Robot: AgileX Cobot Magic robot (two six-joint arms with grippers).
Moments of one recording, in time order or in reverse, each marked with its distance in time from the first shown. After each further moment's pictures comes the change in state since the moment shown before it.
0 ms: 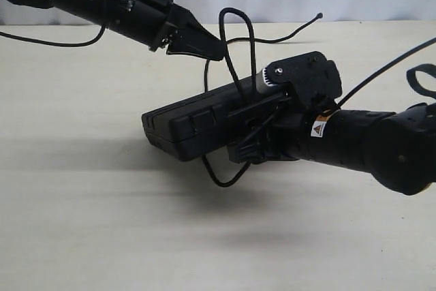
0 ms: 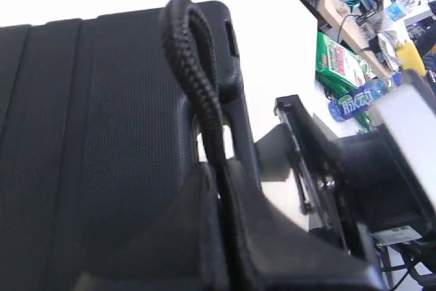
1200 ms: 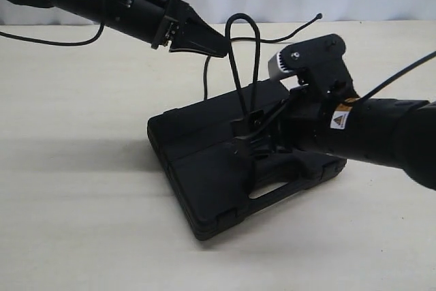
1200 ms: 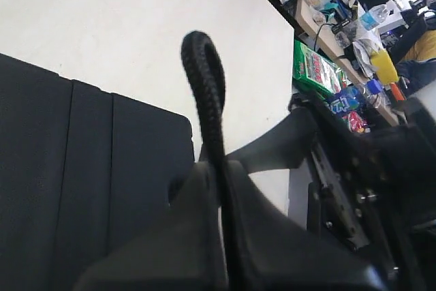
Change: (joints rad) left arm 0.000 0.000 0.000 -0.040 0.034 0.004; right arm 0.000 -0.128 0.000 -0.022 0.097 0.000
